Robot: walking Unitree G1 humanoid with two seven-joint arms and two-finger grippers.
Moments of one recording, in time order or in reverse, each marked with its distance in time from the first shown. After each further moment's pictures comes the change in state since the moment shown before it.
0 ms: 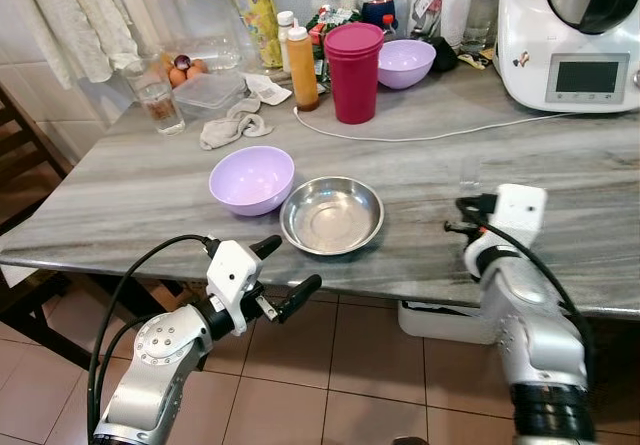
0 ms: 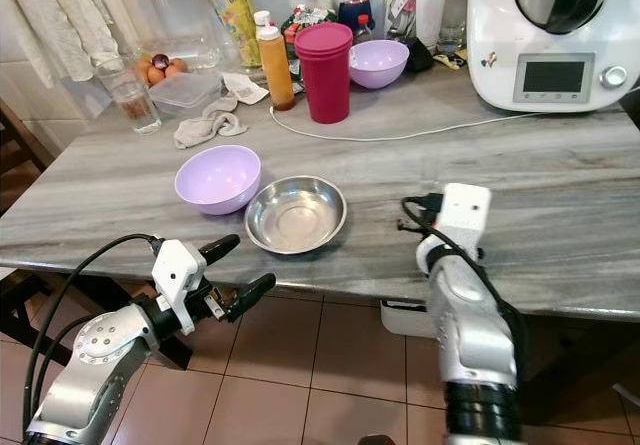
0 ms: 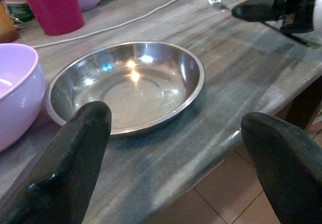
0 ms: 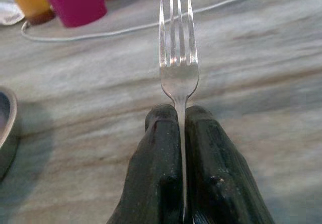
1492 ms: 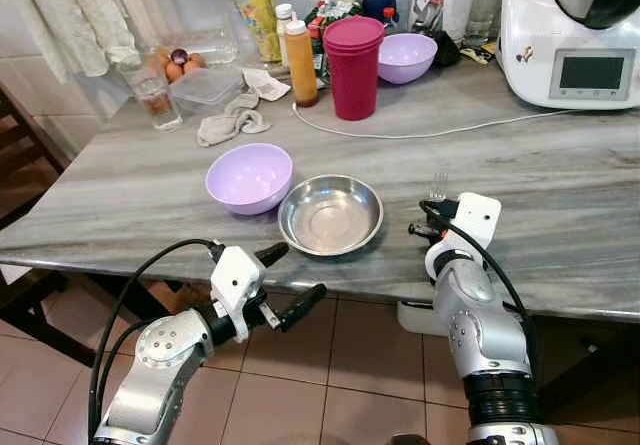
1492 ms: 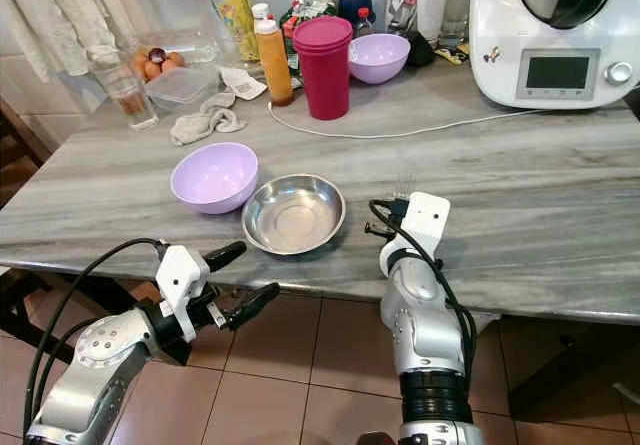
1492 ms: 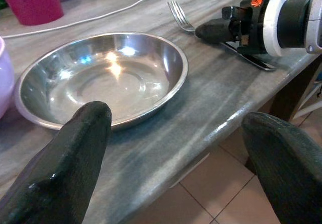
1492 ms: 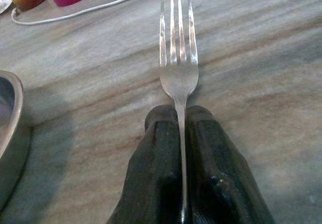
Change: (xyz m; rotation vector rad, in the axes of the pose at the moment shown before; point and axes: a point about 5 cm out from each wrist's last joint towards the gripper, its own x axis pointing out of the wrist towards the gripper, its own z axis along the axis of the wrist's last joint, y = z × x) left arm 0.000 -0.007 -0.003 -0.019 0.007 -0.060; right arm 0.008 0.038 -0.023 0.120 0.057 -0.052
